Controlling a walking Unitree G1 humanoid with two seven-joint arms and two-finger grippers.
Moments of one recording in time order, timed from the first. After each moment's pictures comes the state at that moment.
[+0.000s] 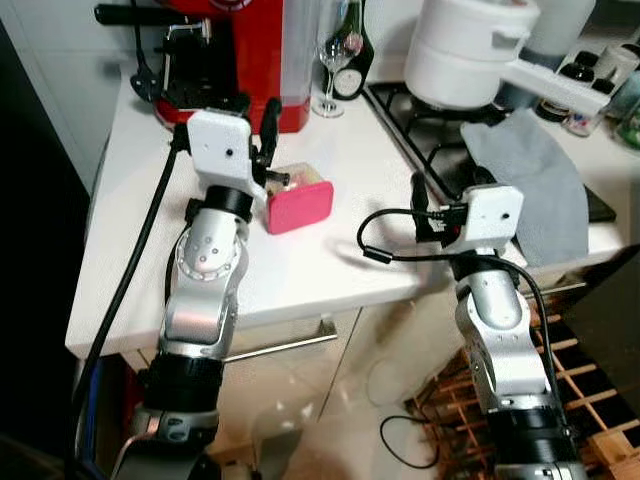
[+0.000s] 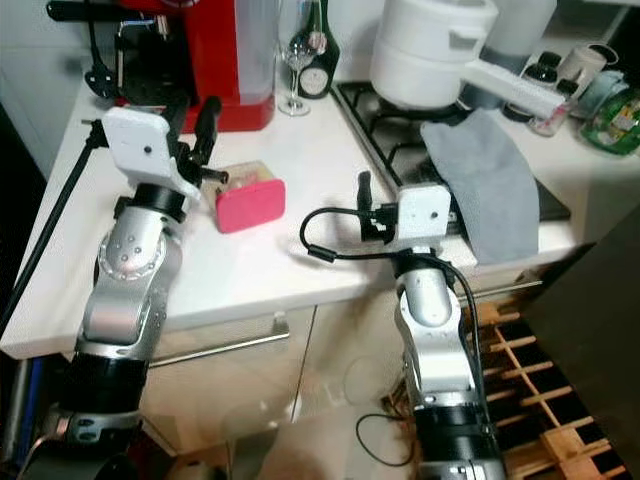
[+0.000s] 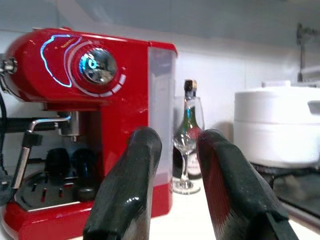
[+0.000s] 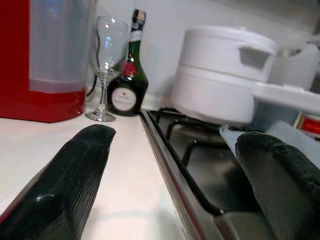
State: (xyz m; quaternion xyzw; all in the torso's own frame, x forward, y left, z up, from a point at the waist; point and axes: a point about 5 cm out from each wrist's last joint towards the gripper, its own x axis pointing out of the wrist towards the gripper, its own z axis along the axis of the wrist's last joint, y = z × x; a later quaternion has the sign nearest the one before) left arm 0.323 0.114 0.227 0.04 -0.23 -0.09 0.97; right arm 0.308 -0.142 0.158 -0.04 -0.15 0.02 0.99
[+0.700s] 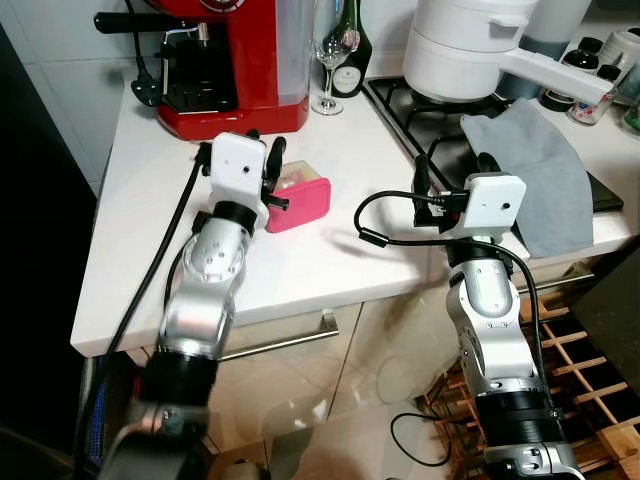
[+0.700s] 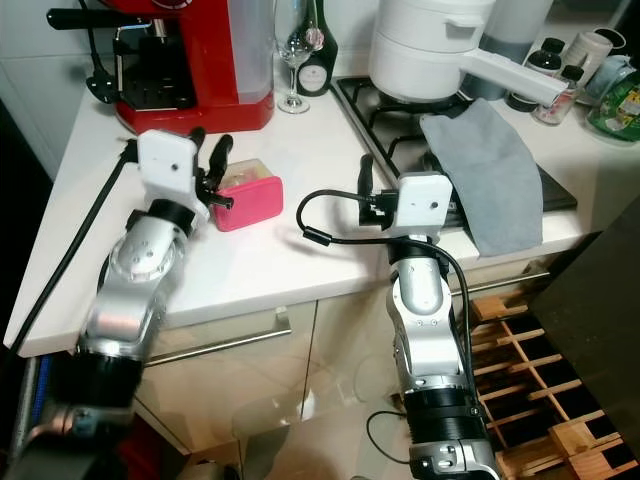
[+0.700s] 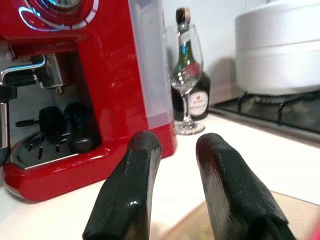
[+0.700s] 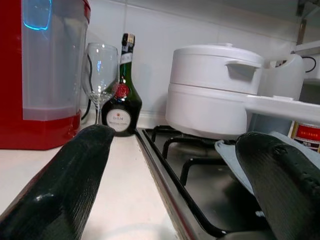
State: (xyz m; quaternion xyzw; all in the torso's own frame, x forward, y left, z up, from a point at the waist) left arm 0.349 0.126 0.201 0.09 -0.10 -0.10 0.99; right arm 0.315 -0.138 0.168 -0.02 -0.18 0.01 0.98
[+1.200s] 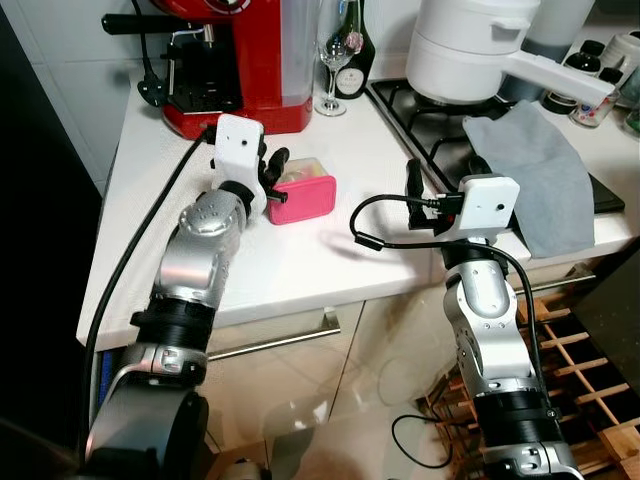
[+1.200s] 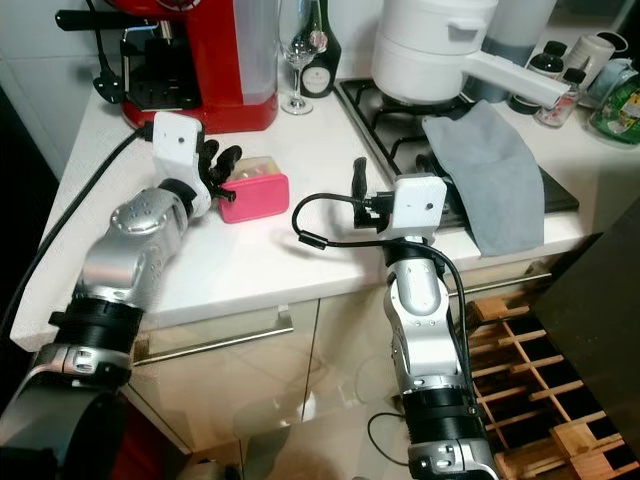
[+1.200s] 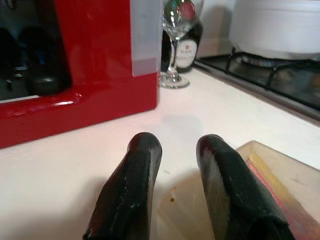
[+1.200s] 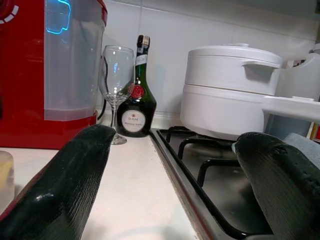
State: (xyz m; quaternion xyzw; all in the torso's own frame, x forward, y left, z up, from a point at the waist) left arm 0.380 0.132 0.197 0.02 0.03 -0.15 0.99; right arm 0.316 -0.134 0.167 -0.01 -0.18 0.03 0.98
